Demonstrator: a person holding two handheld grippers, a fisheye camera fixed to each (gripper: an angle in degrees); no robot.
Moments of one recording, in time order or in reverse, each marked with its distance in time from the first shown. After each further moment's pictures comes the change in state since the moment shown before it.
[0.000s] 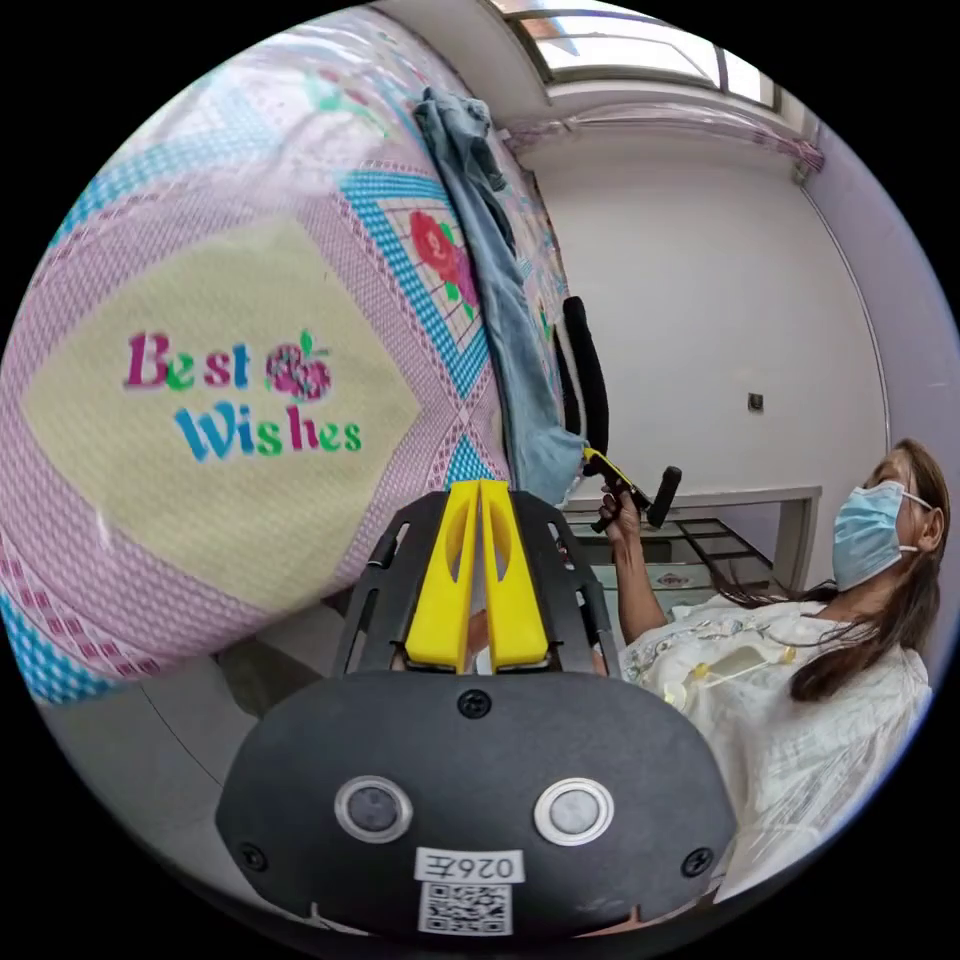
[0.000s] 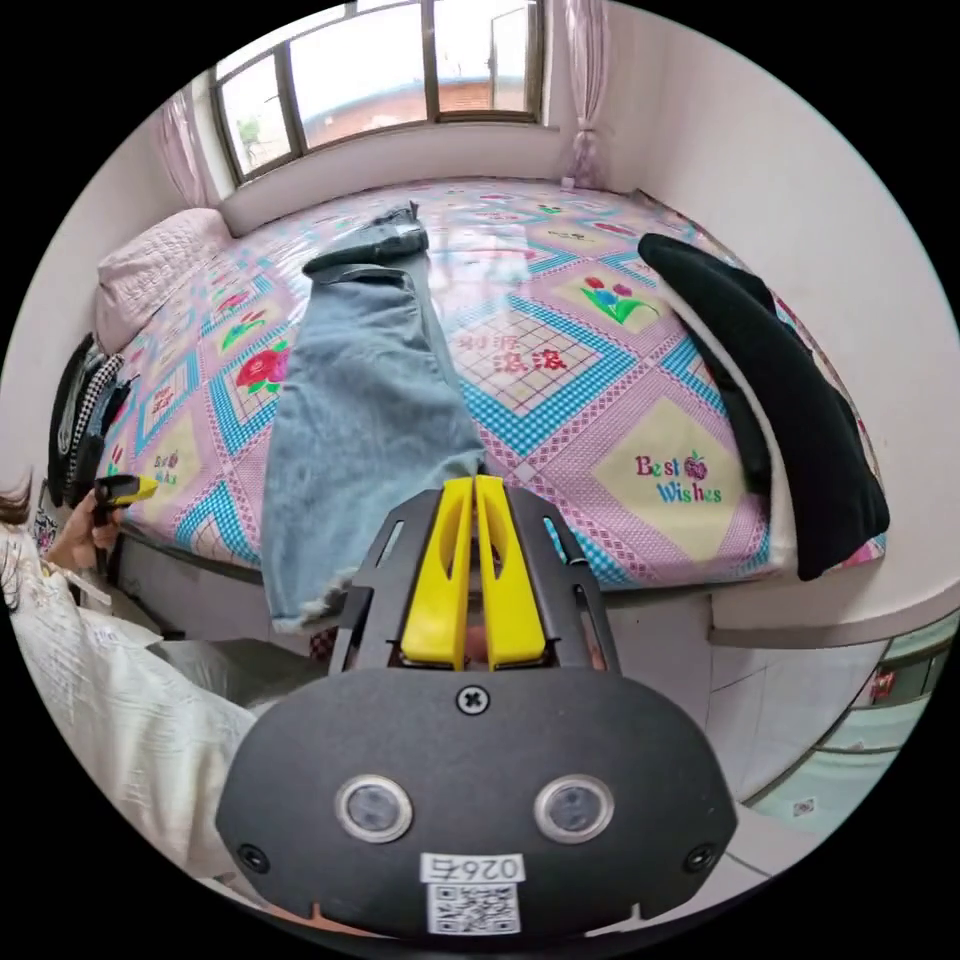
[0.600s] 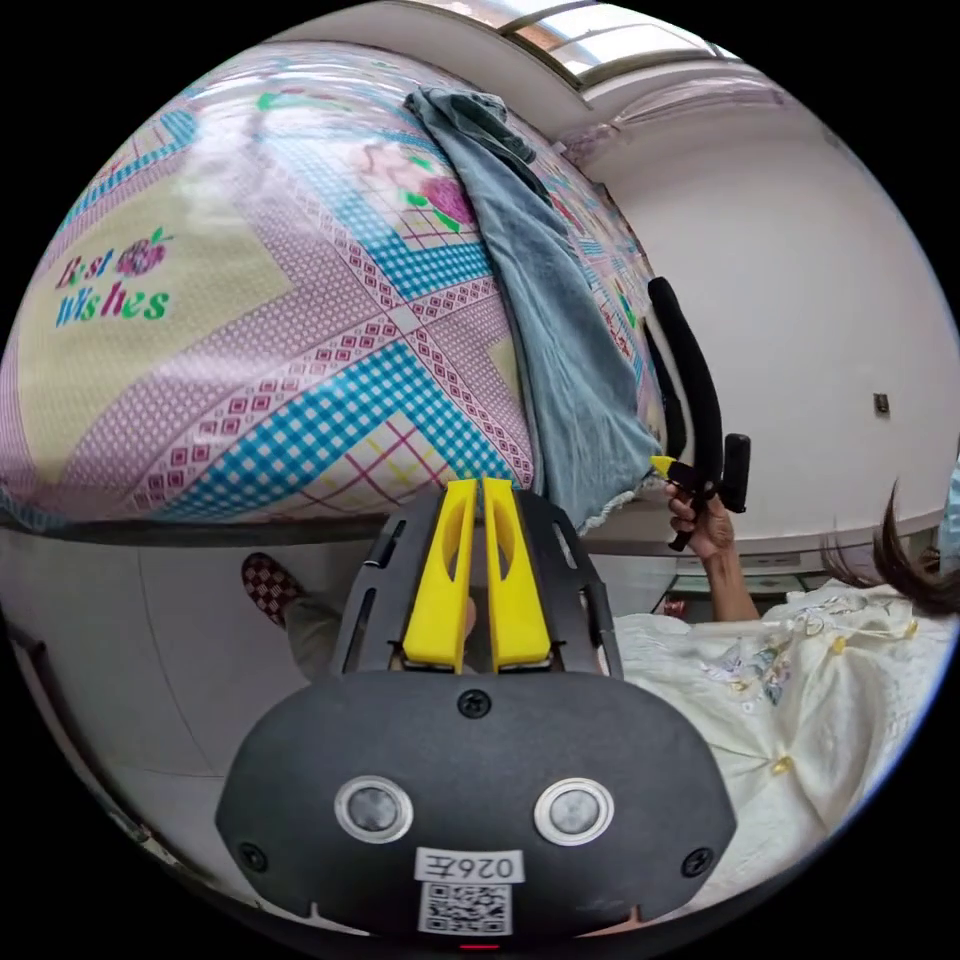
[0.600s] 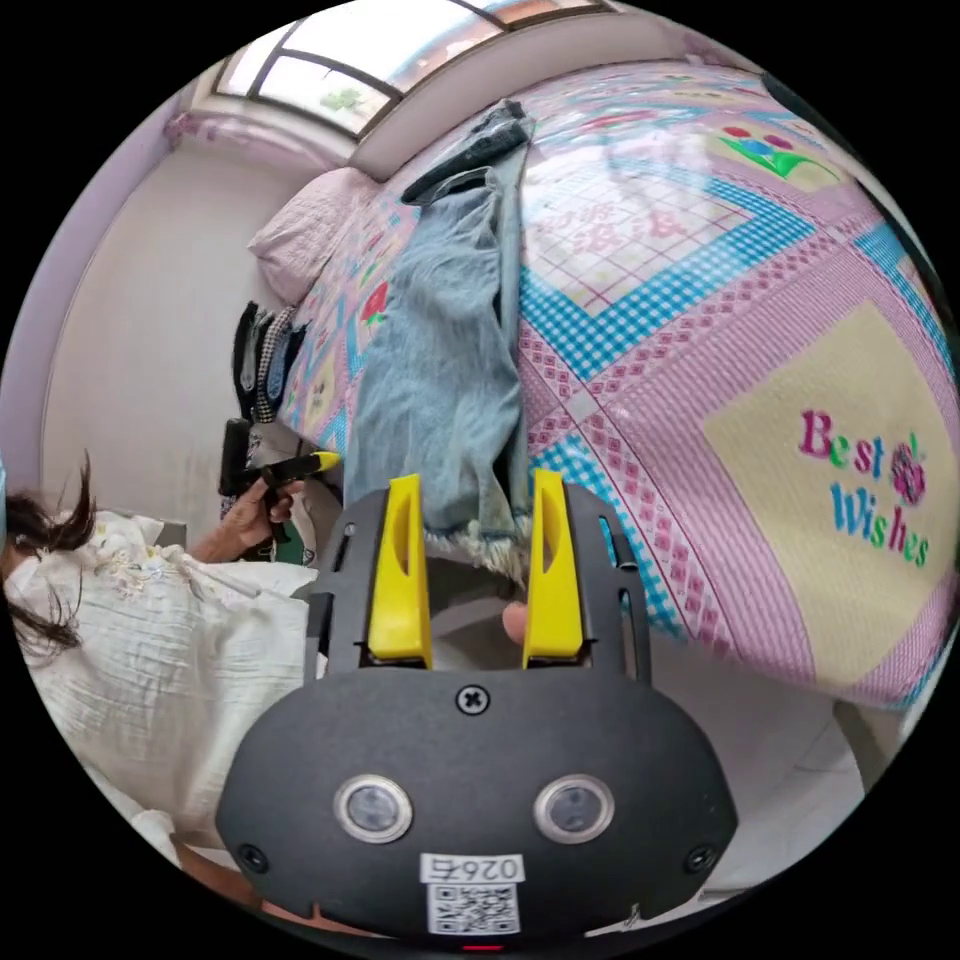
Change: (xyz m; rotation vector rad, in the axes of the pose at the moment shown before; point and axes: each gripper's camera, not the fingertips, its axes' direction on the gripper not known) left arm 0.120 -0.003 0.159 0.142 -0.382 -0.051; right arm 0.142 -0.052 0.104 -0.293 -0.699 -0.114
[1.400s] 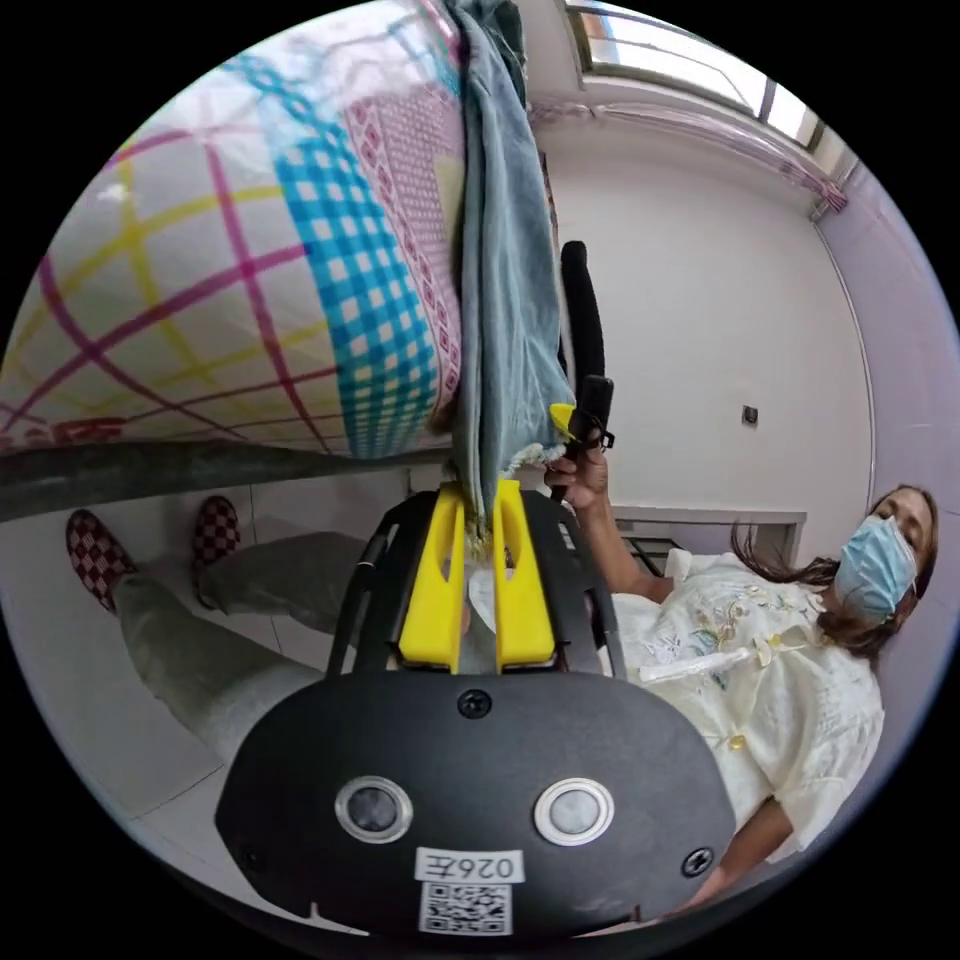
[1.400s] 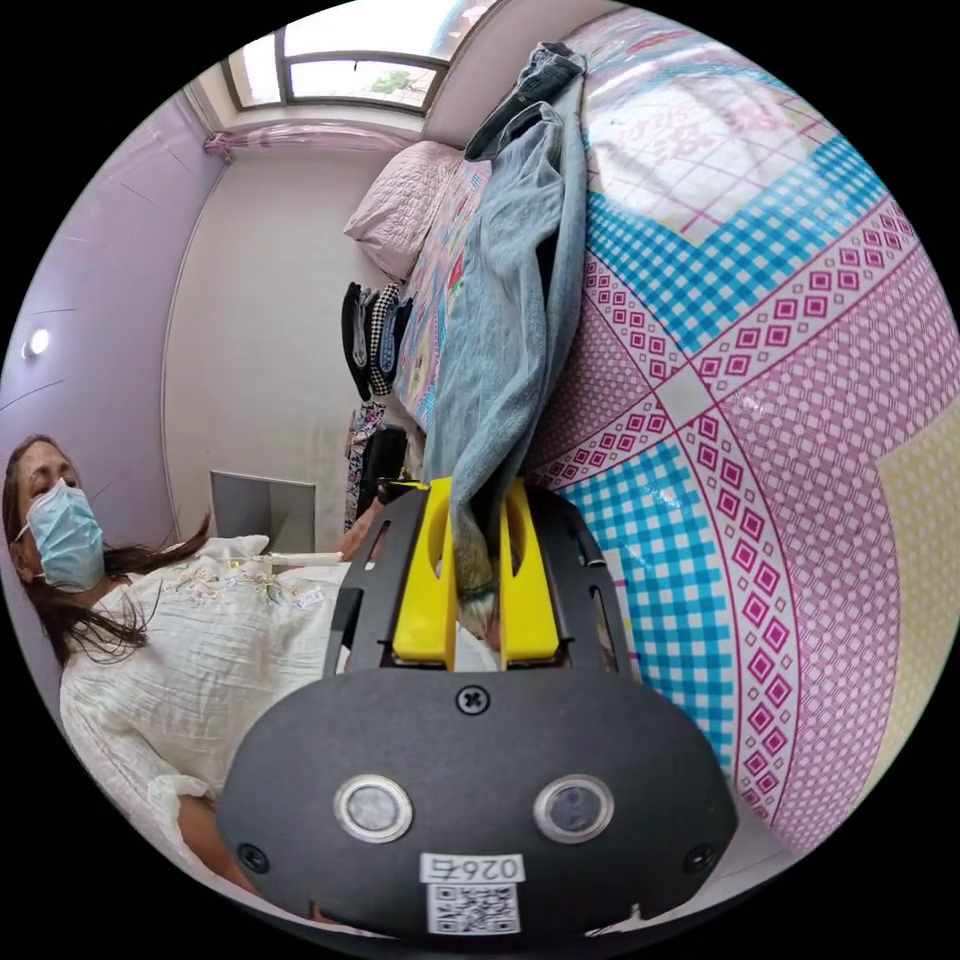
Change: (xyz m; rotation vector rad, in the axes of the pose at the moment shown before) left arm 0.061 0.065 0.148 -0.150 0.547 -0.058; right arm 0.066 -0.029 0.010 -0.122 -0.429 -0.065
